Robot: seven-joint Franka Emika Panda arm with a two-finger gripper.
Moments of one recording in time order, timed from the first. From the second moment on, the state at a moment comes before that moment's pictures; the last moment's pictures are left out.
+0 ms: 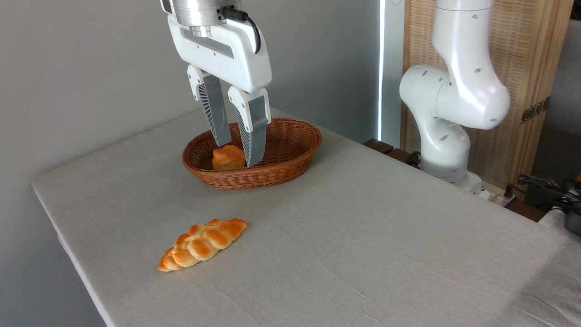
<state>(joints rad) -0.02 -0.05 -0.03 -1.63 -0.04 1.59 0.75</state>
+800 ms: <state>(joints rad) -0.02 0.02 -0.16 -1.76 -0.04 1.82 0.58</state>
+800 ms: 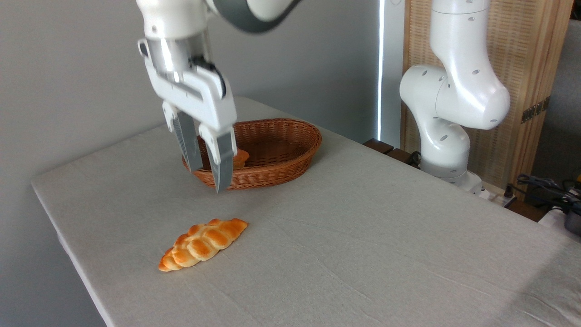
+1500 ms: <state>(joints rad) -0.03 0.10 -0.19 -1.98 -0.02 2.15 0.58</state>
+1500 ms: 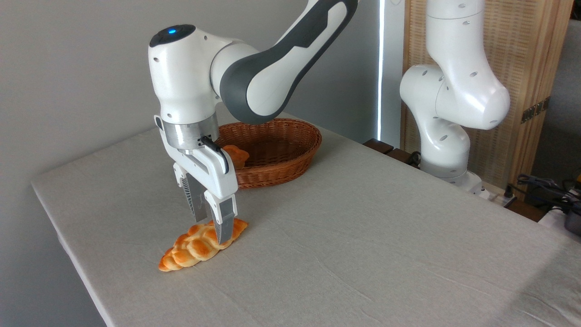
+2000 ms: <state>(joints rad) -0.03 0.13 -0.19 -1.98 -0.02 2.20 0.58</state>
